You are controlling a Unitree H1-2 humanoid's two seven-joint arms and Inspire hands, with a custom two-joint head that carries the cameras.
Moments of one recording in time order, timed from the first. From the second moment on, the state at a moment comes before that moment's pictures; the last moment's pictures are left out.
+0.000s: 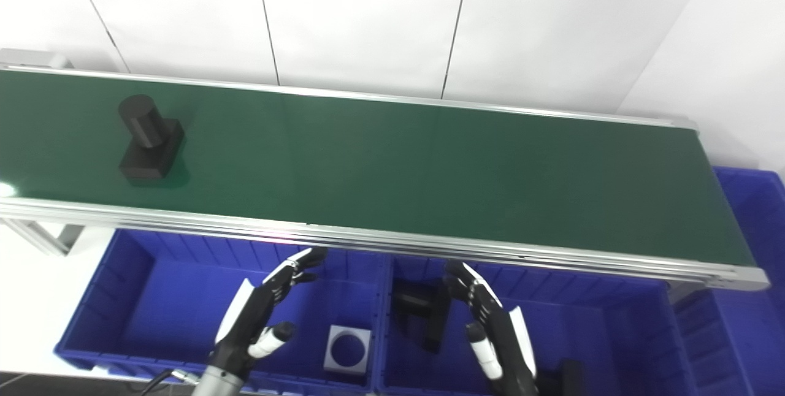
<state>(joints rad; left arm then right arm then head) 0.23 0.18 -0.42 0.14 0.19 -0.44 0.27 0.18 -0.11 0.18 0.22 -0.05 -0.45 0.09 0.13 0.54</state>
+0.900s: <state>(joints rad) 0.16 0.21 -0.54 0.24 0.19 -0.44 0.42 0.14 -0.11 0.16 0.31 -0.02 -0.45 0.10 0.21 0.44</state>
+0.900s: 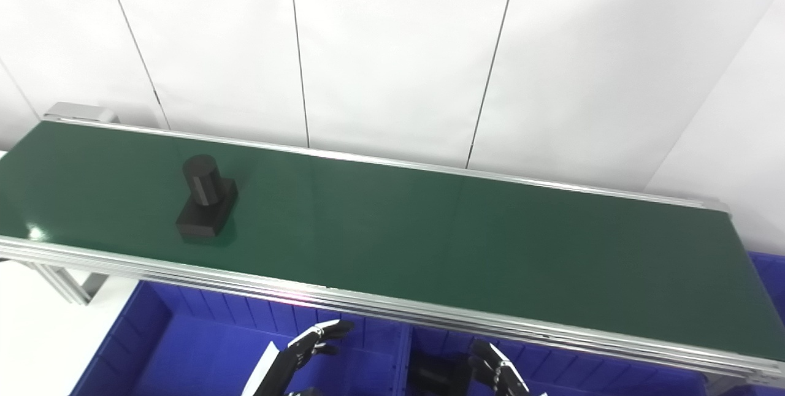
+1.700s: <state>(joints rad) 0.13 0.21 -0.57 0.28 0.19 -0.44 0.46 0.12 -0.10 0.12 0.35 -0.01 -0.45 0.15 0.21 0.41</state>
